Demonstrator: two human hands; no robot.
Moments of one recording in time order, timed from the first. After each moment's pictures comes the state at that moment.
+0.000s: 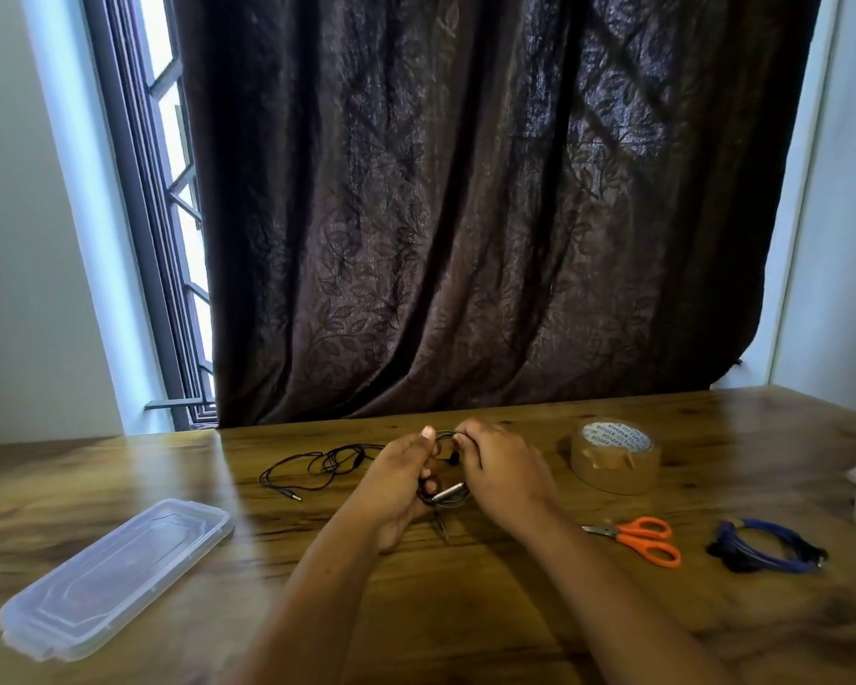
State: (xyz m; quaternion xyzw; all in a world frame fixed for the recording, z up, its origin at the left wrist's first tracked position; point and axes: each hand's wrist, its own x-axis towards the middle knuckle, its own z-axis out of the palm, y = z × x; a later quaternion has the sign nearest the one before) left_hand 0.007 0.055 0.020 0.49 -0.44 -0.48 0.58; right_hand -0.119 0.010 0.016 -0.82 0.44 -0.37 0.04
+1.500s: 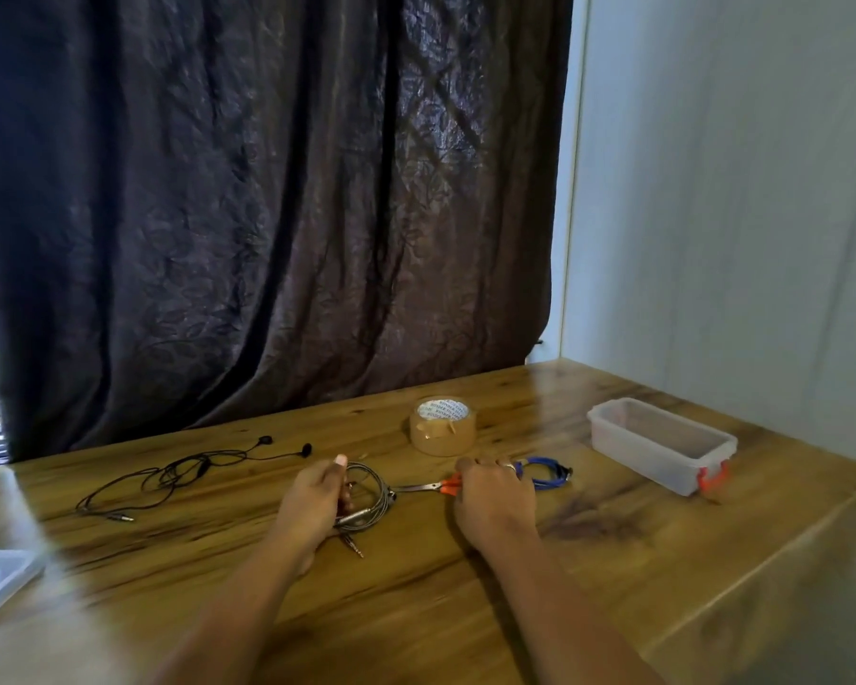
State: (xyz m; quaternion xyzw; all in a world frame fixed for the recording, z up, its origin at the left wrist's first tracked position) left_hand -0.056 0.057 -0.017 0.58 -0.51 -0.37 0.51; right_hand -0.248 0.056 -0.014 -0.70 0.69 -0.18 -0.04
